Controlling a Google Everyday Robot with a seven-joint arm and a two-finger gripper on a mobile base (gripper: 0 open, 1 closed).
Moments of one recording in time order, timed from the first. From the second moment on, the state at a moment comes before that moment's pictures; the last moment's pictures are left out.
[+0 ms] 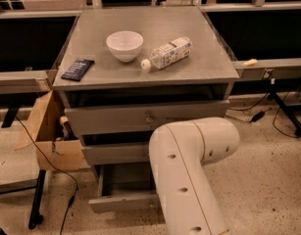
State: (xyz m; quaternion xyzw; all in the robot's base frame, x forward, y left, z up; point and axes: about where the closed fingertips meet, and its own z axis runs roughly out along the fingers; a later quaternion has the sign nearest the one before) arm 0.589 -0.068 0.200 -0.06 0.99 0.11 0.09
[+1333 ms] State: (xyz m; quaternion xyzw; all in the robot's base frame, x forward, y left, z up) arm 0.585 -0.066 0.200 -0.09 0.99 0.12 0.08
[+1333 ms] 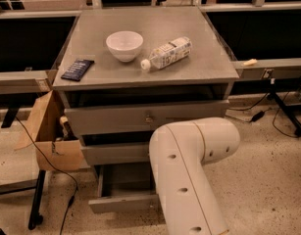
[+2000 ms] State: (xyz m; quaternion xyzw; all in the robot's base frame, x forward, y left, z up) arm 0.585 -0.076 0.197 -0.11 0.98 0.11 0.07
